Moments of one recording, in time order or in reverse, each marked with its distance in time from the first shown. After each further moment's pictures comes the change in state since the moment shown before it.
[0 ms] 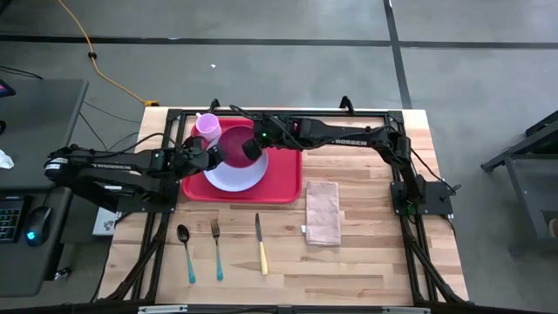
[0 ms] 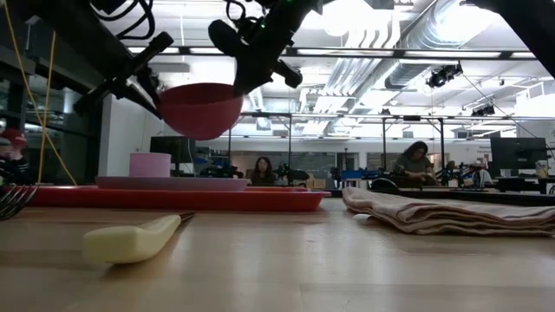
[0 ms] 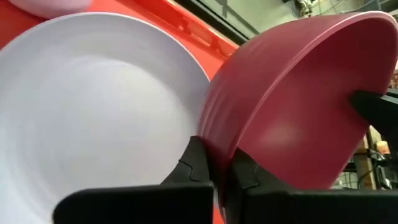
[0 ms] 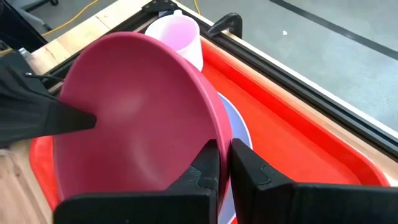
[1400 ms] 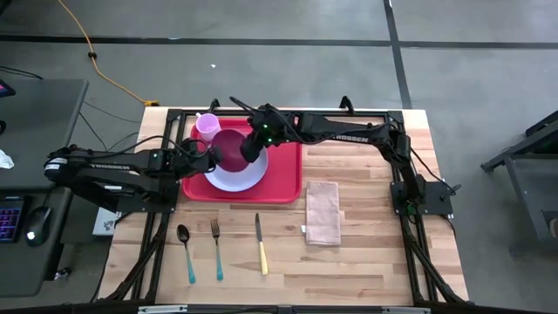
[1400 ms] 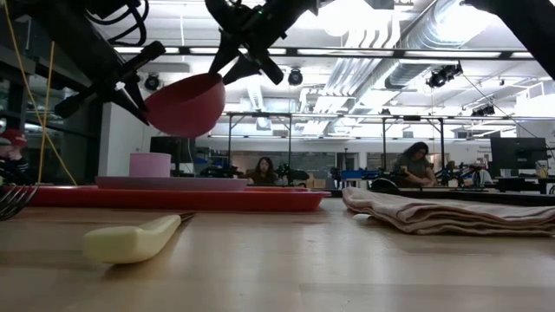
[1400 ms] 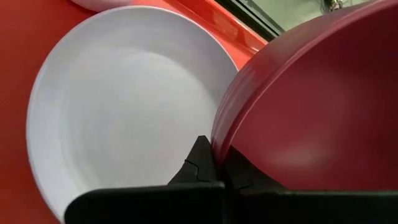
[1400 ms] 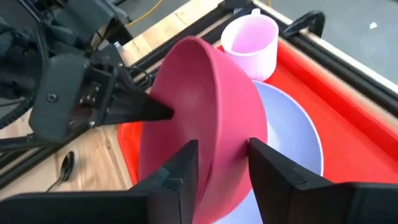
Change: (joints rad) left arm -0.001 -0.013 0.005 -0.154 0.015 -0.101; right arm -0.013 0.000 0.046 0.069 -0.297 -0.053
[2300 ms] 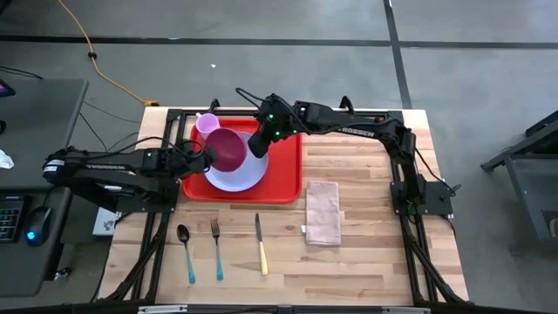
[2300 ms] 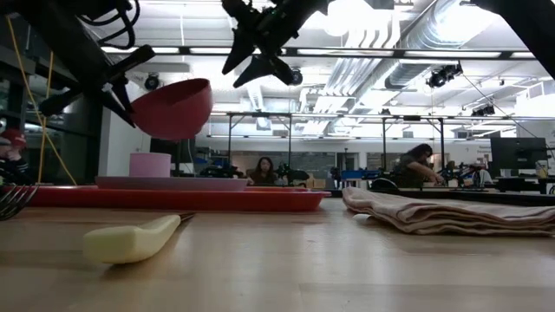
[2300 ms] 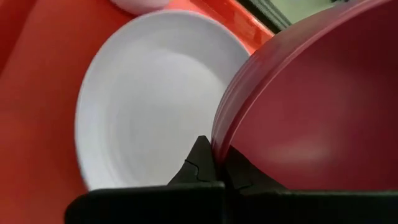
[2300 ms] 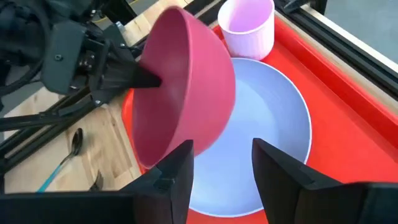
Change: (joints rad) left arm 0.001 -0.058 0.002 -0.141 0.027 -0.086; right arm -0.059 -0.051 -0.001 -0.114 -0.105 -0.023
